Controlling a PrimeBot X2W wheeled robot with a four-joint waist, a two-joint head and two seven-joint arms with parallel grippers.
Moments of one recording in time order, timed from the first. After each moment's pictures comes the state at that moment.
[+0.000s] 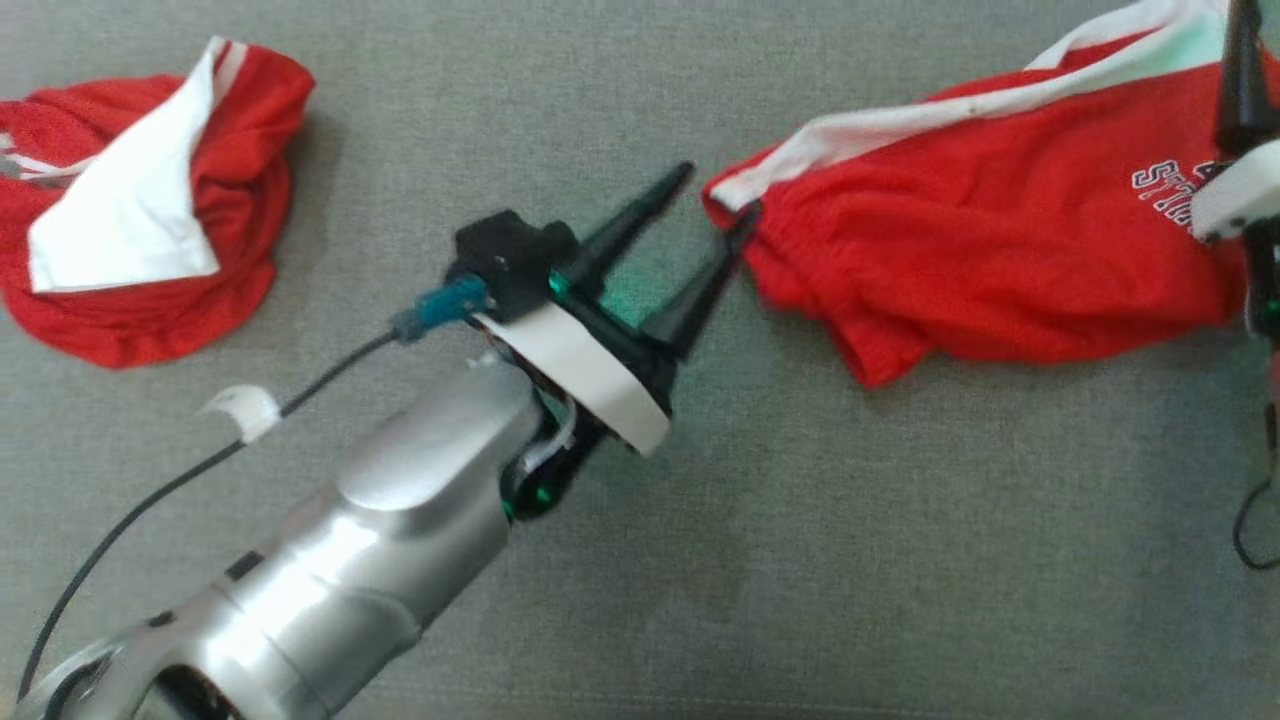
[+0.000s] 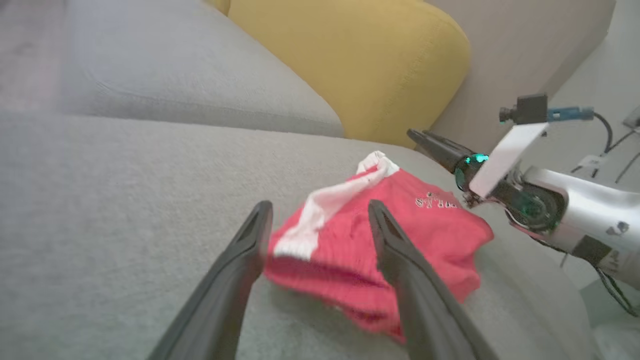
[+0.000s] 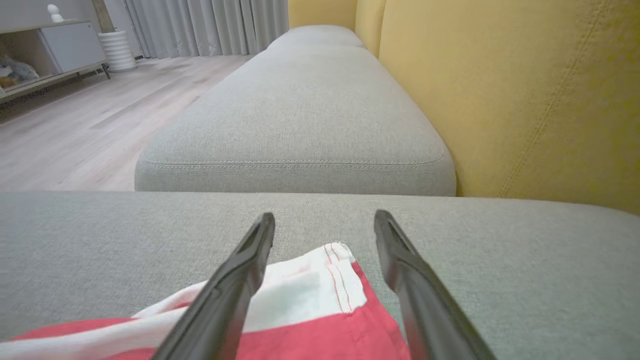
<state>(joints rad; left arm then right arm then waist) -0.87 0.18 -1.09 0.46 -0.98 -0.13 -0.25 -0.78 -0.33 0.00 0.72 0.21 0.12 -0.16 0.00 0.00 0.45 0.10</state>
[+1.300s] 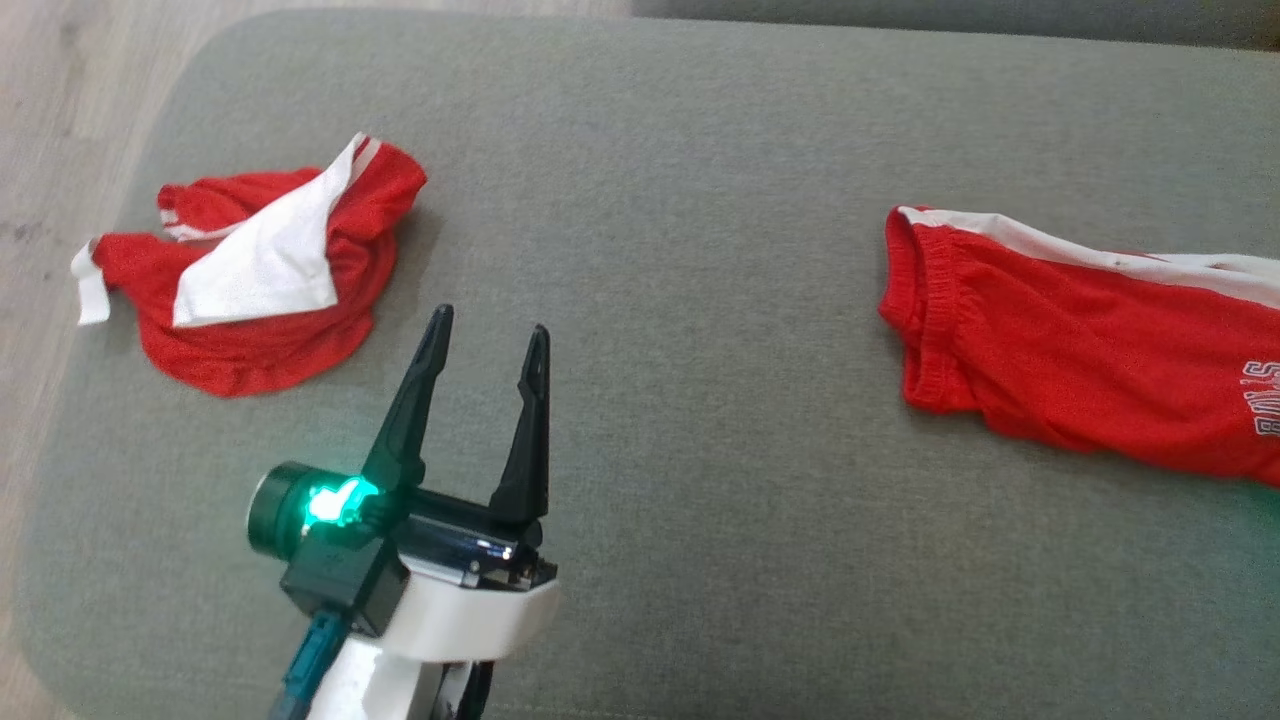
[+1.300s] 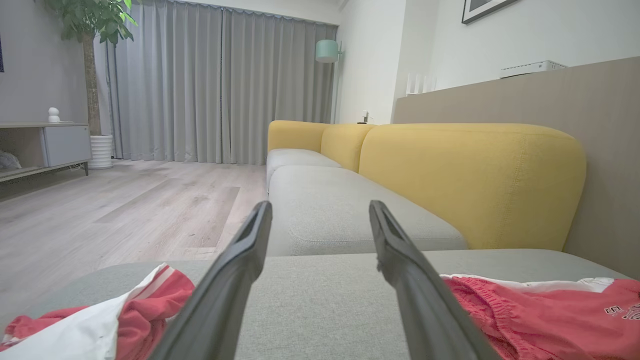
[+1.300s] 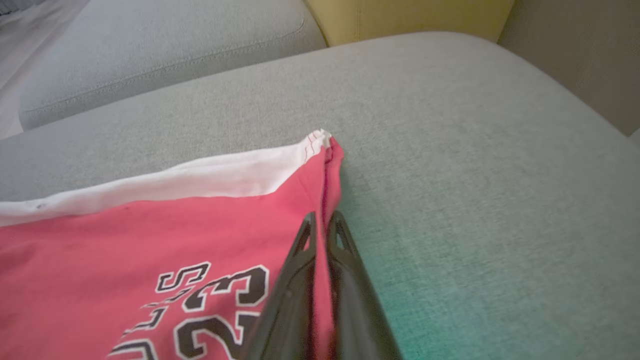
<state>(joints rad) -0.12 0.05 -0.35 -0.06 -0.17 0.01 -0.26 -0.41 -0.57 0.02 0.90 0.64 0.12 -0.01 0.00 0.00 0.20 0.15</state>
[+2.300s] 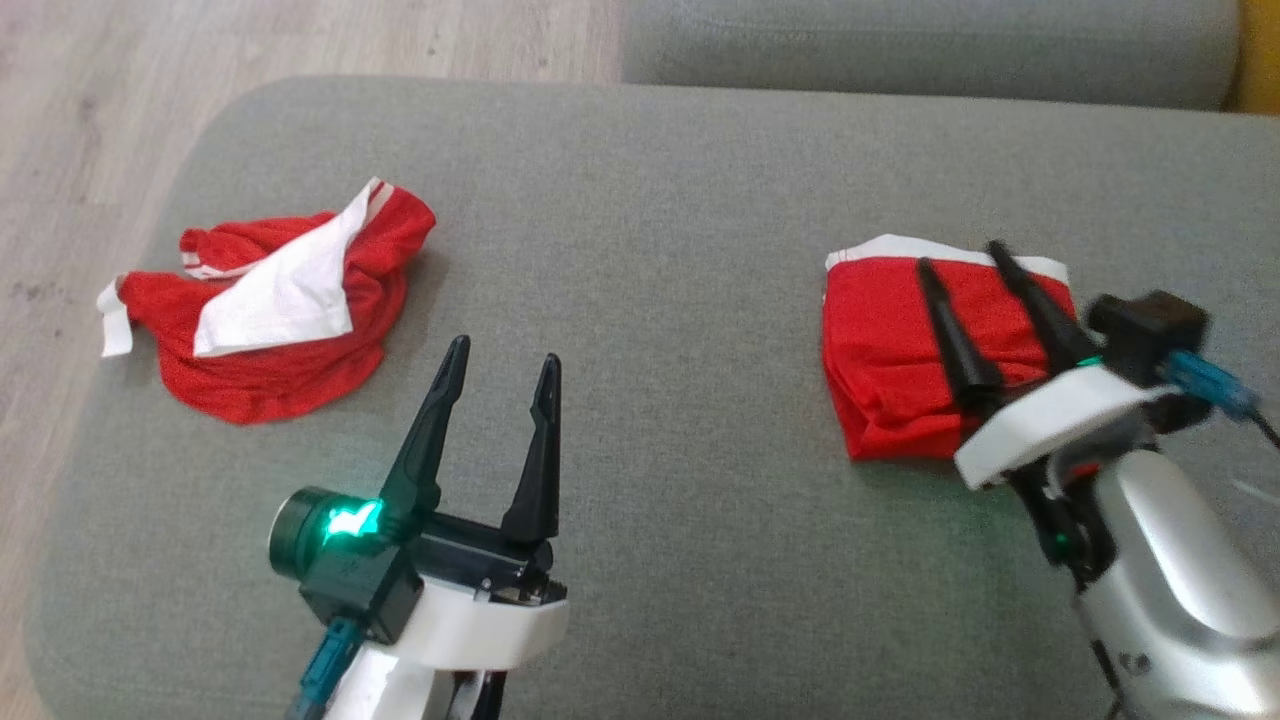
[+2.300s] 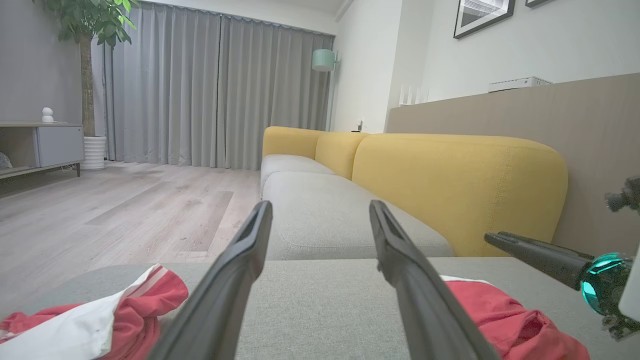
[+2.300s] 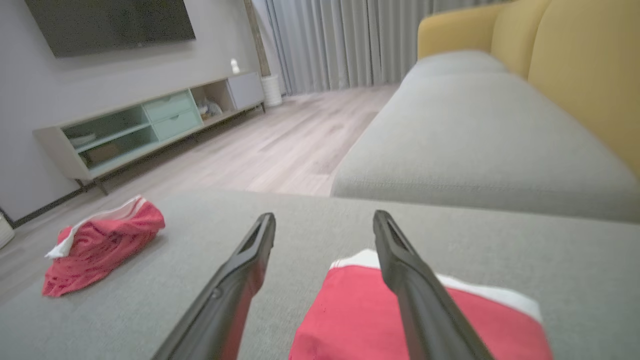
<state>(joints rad) -0.10 0.05 -0.37 -0.02 -0.20 0.00 -0.26 -0.38 -0.24 0.32 0.38 0.44 0.12 -0.05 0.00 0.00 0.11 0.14</state>
